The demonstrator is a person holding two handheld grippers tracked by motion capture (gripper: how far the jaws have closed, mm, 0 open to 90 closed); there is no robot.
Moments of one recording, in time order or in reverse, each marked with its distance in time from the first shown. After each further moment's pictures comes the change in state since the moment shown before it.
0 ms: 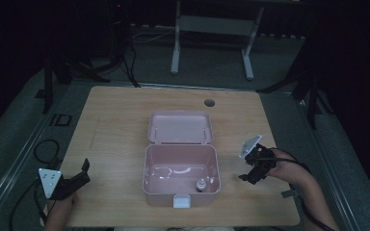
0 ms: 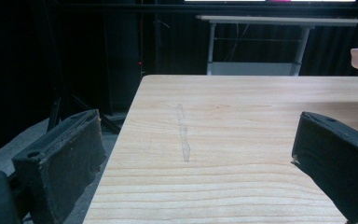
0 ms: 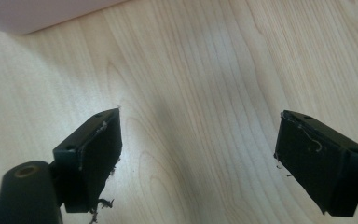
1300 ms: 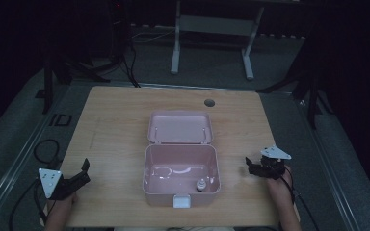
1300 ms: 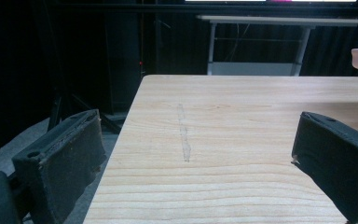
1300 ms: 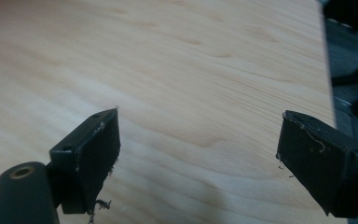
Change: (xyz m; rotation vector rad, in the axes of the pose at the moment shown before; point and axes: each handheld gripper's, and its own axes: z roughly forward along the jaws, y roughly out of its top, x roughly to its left) left arm 0.000 0.000 0.000 0.000 0.002 -0.002; right arm -0.002 -0.077 0.053 -0.444 -0.550 0.617
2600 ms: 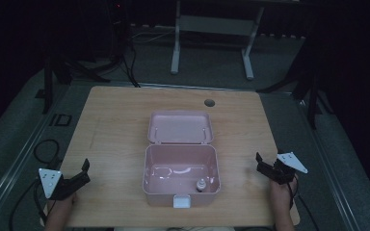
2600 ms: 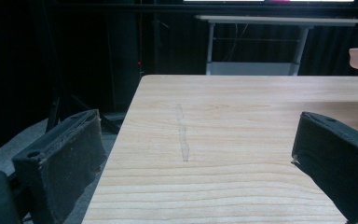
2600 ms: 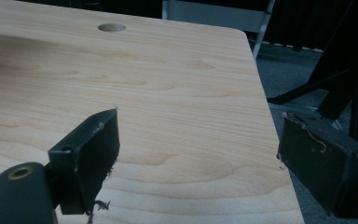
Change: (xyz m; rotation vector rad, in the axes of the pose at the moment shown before) left arm 0.000 0.000 0.000 0.000 -0.006 -0.002; right arm -0.013 -0.023 -0.016 -0.223 -0.137 0.214
